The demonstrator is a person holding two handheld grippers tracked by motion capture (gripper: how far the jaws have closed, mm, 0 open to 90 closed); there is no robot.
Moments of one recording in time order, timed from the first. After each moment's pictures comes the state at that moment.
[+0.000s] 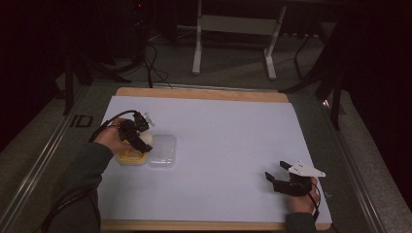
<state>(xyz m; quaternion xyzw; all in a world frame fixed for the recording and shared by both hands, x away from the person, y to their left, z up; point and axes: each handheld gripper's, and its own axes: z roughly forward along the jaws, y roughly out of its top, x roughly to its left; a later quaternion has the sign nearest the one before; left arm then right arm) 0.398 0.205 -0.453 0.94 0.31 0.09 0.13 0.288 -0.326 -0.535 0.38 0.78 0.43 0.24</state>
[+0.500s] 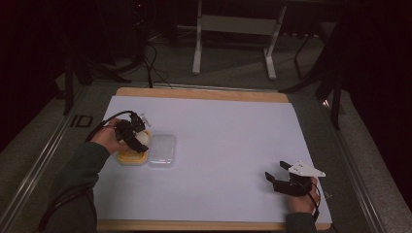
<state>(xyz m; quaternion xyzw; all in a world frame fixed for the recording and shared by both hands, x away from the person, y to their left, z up) 0.402 0.217 -0.462 0.94 0.31 0.09 0.13 0.288 -0.326 -0.535 0.38 0.78 0.43 0.24</state>
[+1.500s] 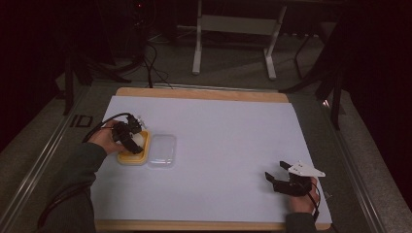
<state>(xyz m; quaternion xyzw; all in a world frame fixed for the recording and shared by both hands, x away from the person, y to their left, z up) 0.408 0.232 -0.481 0.94 0.31 0.10 0.09 0.288 -0.325 -0.535 0.38 0.78 0.43 0.24</state>
